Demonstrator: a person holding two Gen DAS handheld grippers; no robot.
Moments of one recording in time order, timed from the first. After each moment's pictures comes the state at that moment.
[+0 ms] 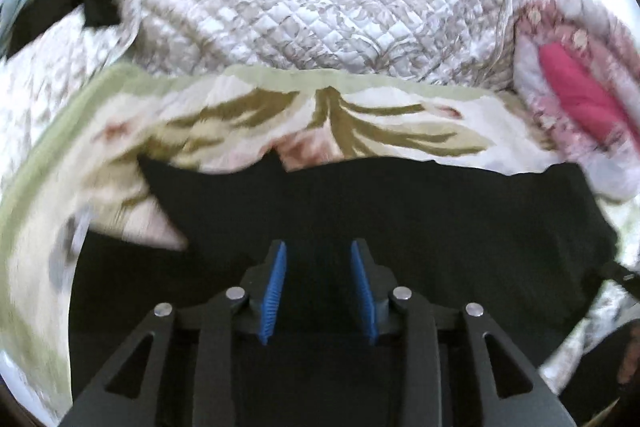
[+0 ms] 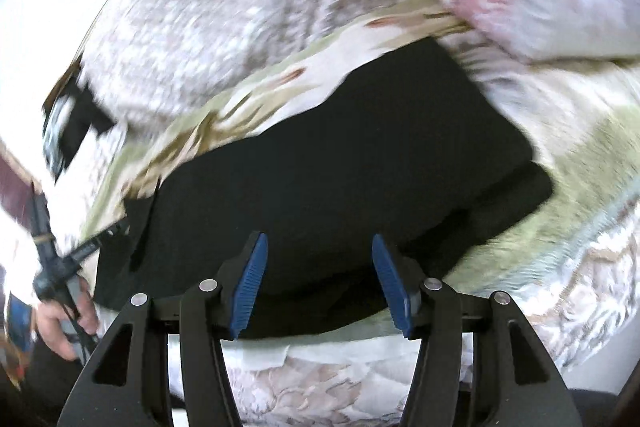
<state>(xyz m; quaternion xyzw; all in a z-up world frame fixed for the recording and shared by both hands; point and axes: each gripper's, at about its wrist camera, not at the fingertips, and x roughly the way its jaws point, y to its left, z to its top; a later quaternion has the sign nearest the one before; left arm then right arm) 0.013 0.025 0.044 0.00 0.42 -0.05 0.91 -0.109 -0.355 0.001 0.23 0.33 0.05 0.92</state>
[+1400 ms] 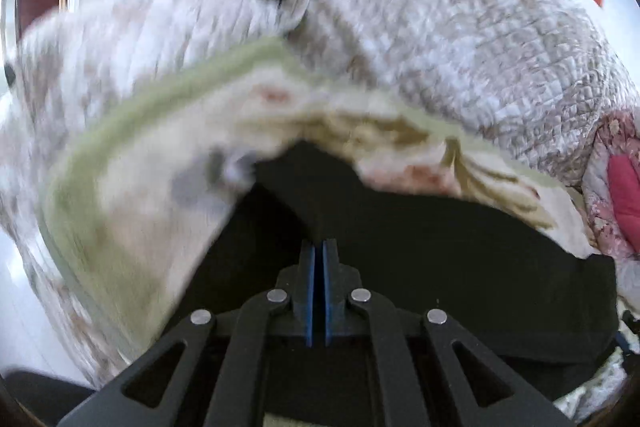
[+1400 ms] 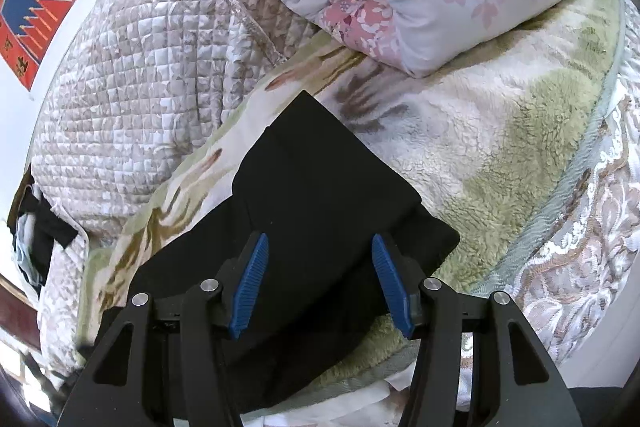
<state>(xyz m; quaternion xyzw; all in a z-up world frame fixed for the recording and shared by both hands) -0.059 0.138 0.032 -0.17 0.38 0.11 0.90 -0.101 -0.408 -0.001 0.33 0.27 -0.06 0.90</state>
